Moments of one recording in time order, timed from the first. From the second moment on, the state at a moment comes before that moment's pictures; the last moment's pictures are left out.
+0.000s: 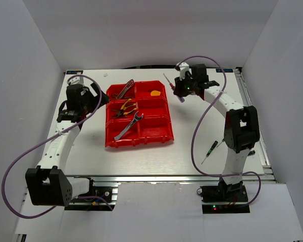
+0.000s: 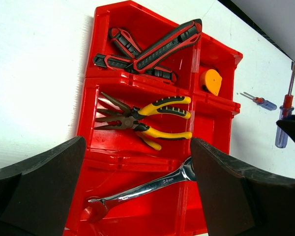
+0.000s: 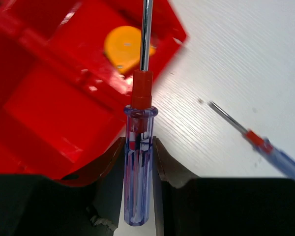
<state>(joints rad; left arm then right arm) -0.04 1.22 1.02 -0.31 0.08 -0.55 0.32 1.93 1.53 -0.27 -0.36 -0.18</state>
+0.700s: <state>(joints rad) -0.03 1.19 0.99 -0.30 0.09 -0.57 0.47 2.11 1.72 -0.46 -0.80 -0.76</state>
